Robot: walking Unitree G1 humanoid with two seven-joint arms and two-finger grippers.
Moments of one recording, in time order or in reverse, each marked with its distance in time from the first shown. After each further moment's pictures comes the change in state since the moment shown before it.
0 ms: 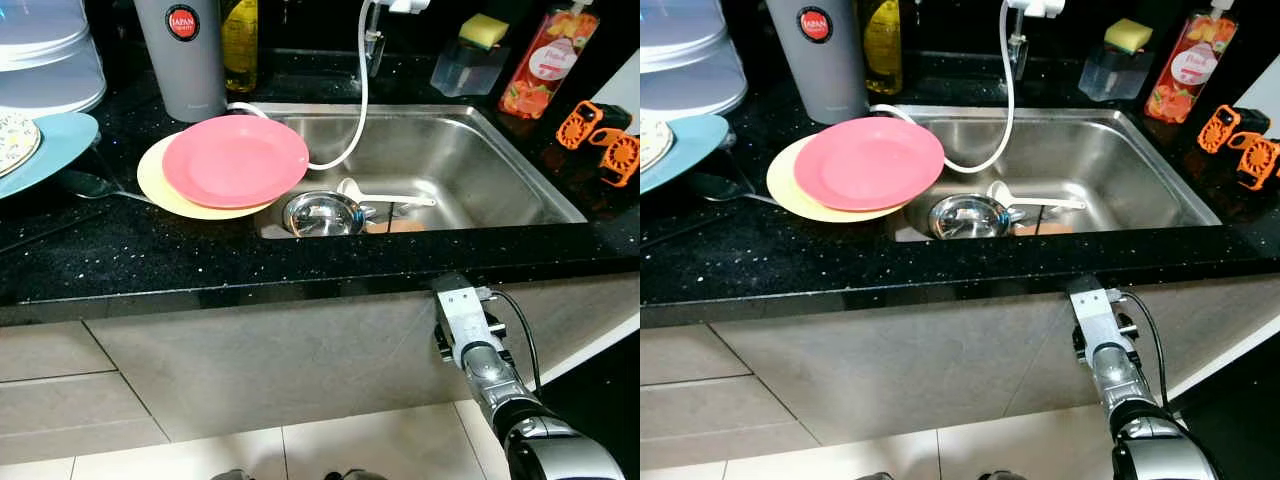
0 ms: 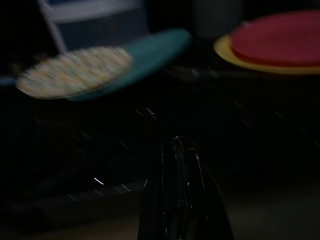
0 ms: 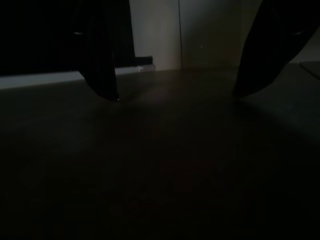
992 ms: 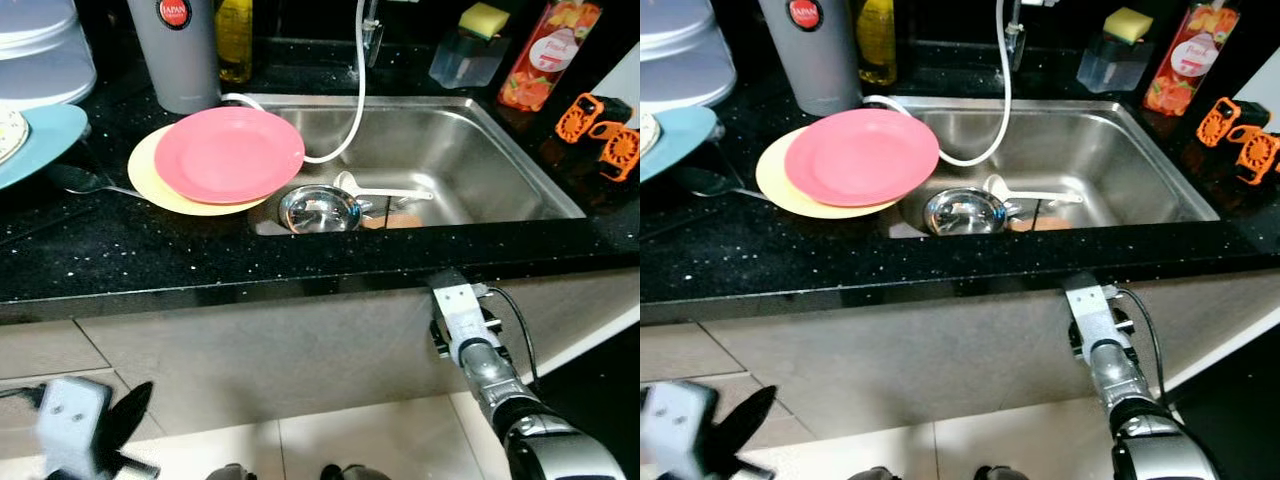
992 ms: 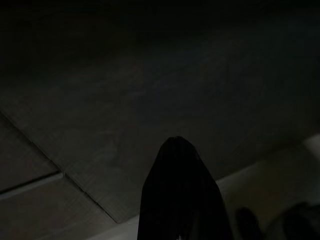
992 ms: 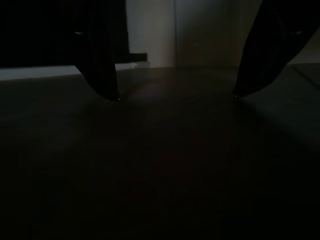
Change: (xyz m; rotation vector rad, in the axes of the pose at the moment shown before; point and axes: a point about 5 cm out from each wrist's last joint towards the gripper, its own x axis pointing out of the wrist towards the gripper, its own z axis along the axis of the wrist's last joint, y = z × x) left arm 0.018 -0.129 -0.114 -0.092 0.275 -0.285; right arm 0.000 0.007 0.005 0.029 -0.032 0.061
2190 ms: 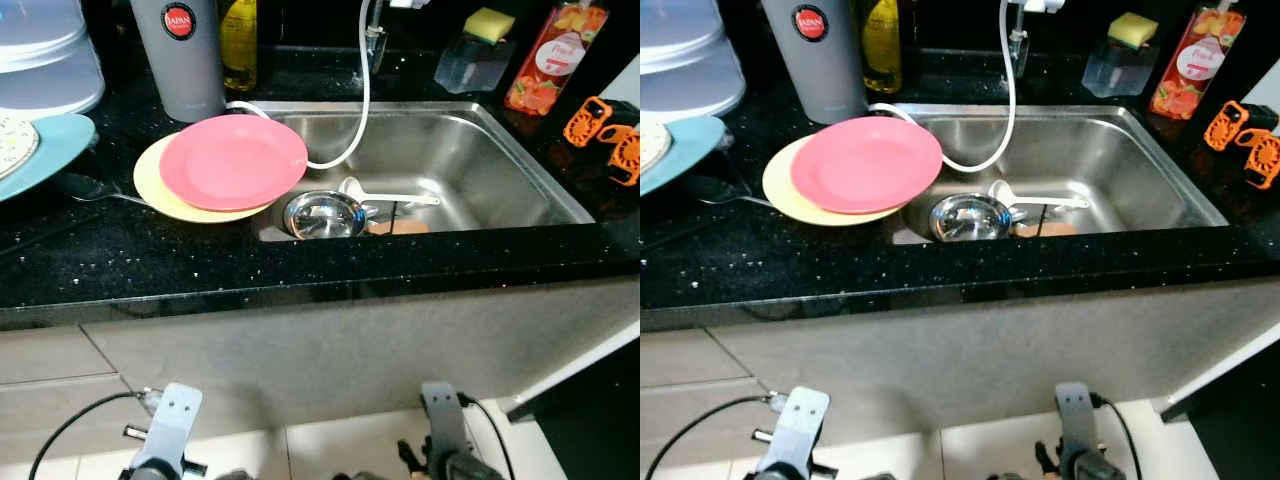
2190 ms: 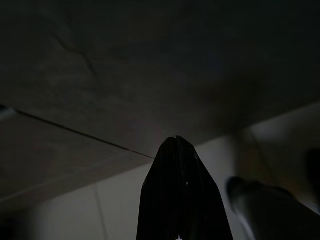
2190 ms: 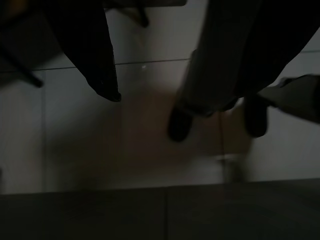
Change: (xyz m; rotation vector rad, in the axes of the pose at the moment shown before) left arm 0.063 -0.019 -0.103 0.168 0.355 0.192; right arm -0.076 0.081 -0.129 0.291 0.472 0.347
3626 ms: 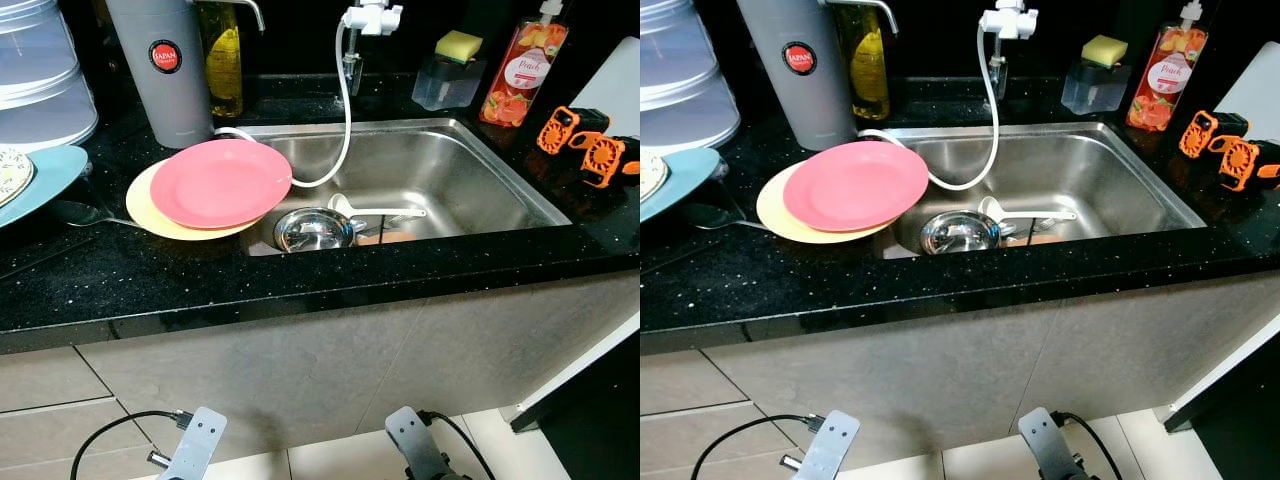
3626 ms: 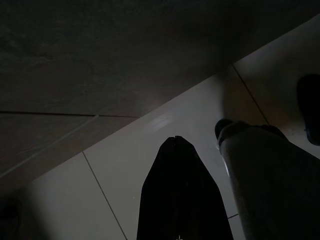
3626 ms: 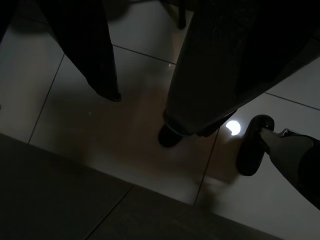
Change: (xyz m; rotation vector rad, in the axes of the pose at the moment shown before) left arm 0.010 -0.032 -0.046 0.083 0.292 -0.162; right arm -0.003 0.016 -0.014 -0.418 0.034 0.180
